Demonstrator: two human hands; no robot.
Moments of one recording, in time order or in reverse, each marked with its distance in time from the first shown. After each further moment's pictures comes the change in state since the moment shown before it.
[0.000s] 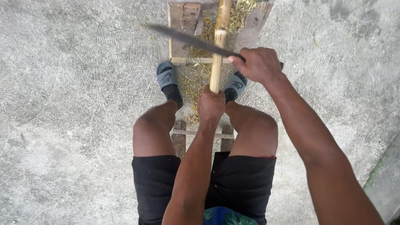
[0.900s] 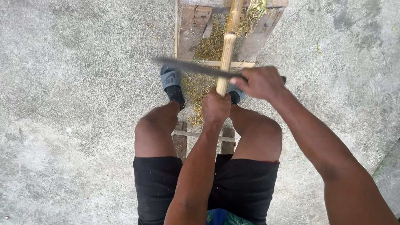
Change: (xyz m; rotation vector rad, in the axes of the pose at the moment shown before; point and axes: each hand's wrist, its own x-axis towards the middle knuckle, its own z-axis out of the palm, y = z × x) left_hand 0.008 -0.007 0.005 0.014 -0.066 -0.035; right_hand -0.012 0.001 0.016 -0.049 0.067 -0.001
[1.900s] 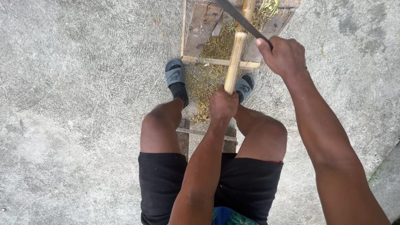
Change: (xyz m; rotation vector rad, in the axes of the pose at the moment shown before) left_hand 0.000 0.002 0.000 0.004 -0.022 0.007; right_hand 0.030 0.007 -0.043 0.050 -0.028 0.244
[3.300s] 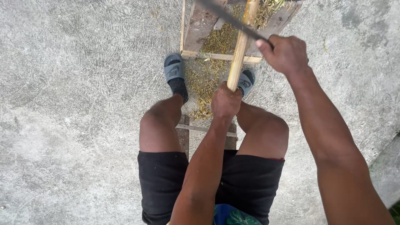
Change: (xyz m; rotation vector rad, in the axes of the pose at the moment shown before) left_hand 0.000 0.001 -0.002 -0.016 -0.041 -0.022; right_hand 0.000 0.012 0.023 -0.153 -0.041 -0.148
